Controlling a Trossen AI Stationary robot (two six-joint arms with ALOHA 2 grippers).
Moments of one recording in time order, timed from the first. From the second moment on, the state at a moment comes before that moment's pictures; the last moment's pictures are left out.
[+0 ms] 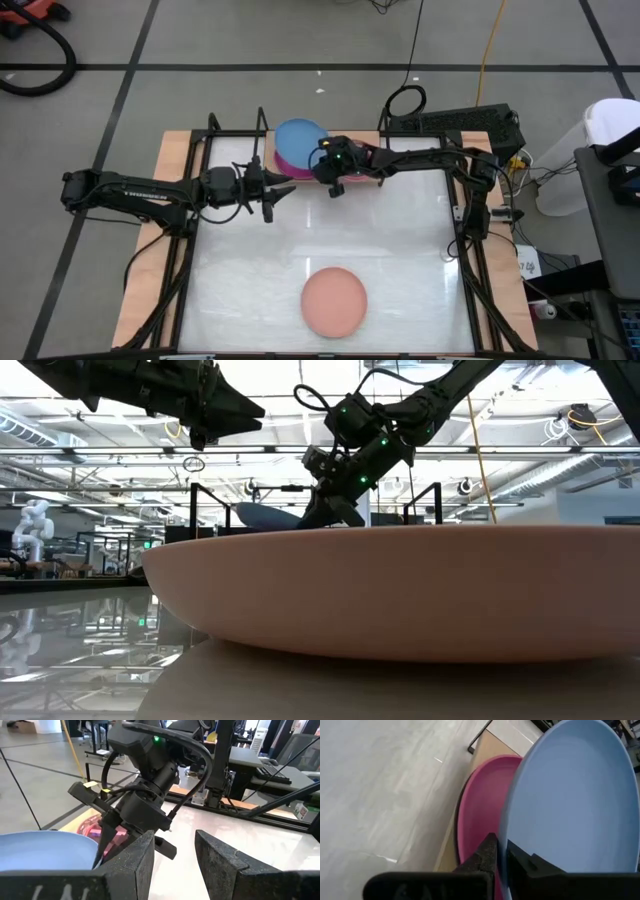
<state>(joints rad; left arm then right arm) 0.08 1.05 0.55 0.37 -0.16 -0.13 -0.34 1.88 1.22 0.03 -0.03 -0.80</state>
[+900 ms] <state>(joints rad) 0.08 1.05 0.55 0.33 -0.16 -0.13 -0.34 1.88 1.22 0.03 -0.03 -0.77</state>
